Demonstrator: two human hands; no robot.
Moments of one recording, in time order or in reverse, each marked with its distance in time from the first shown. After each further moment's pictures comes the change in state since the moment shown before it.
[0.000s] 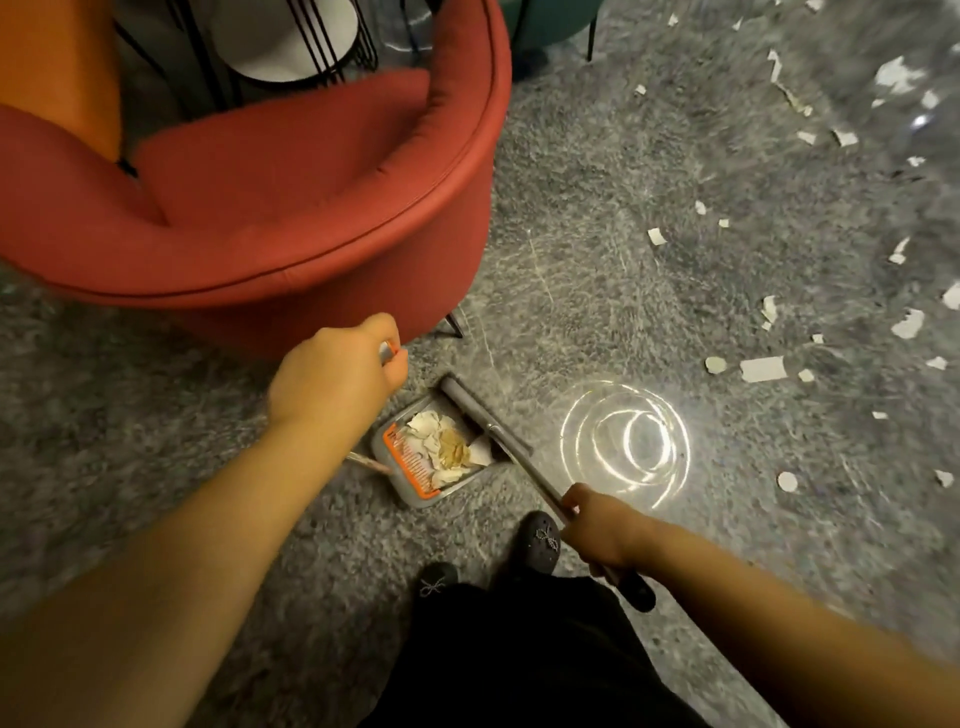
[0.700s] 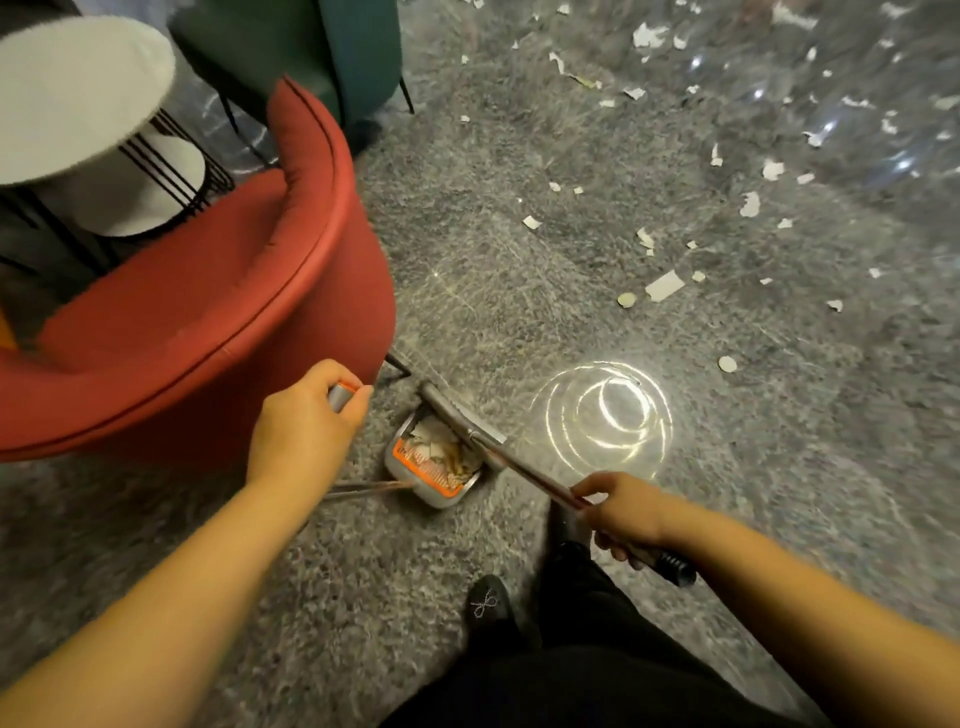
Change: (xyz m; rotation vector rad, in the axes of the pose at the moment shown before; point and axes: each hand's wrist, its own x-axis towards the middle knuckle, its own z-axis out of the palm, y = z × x) left_hand -0.051 -0.010 -0.020 -0.281 -0.020 0.176; right_hand -0.097 0.031 0.094 0.708 0.176 -0.014
